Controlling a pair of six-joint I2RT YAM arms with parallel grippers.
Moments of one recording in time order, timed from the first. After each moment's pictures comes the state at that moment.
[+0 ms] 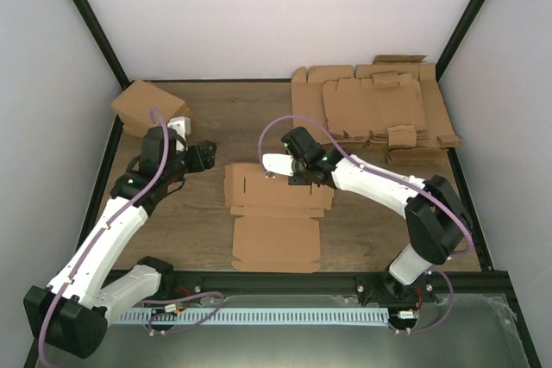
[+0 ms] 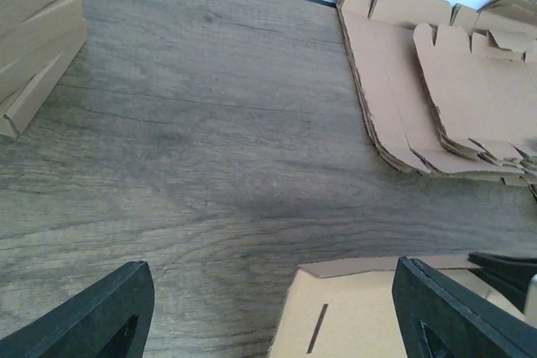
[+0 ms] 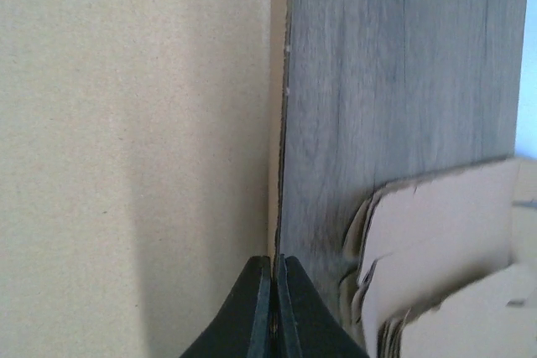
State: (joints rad) left arm -0.33 0.97 0.88 -0.50 0.02 -0.43; right arm 0.76 1.59 1.13 -0.47 0.14 -0.89
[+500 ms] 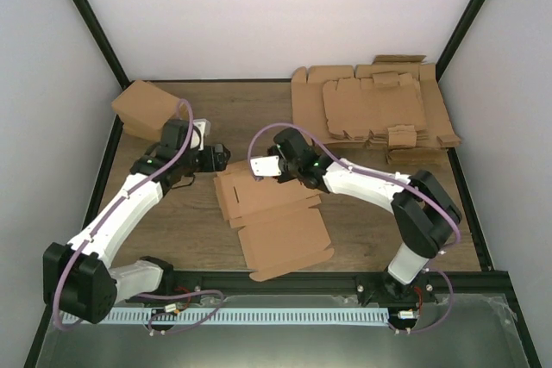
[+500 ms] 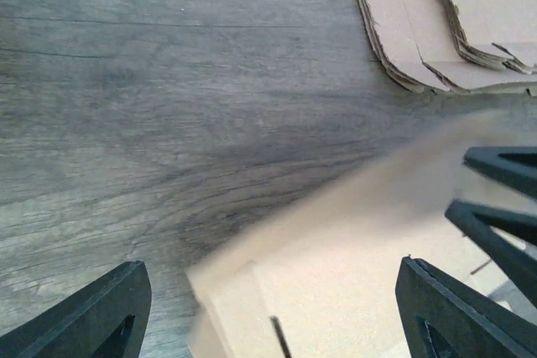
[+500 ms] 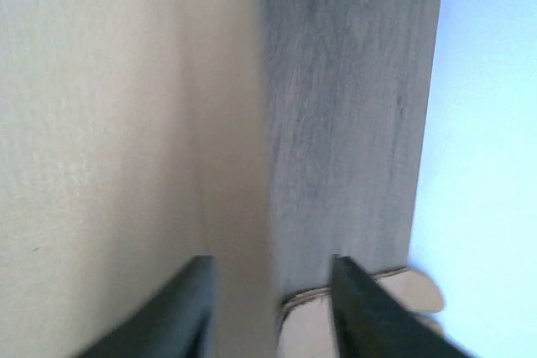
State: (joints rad) left arm -0.33 1.17 0.92 -0.51 0.15 -0.34; right arm 0.80 1.68 1.10 -0.12 0.12 -1.20
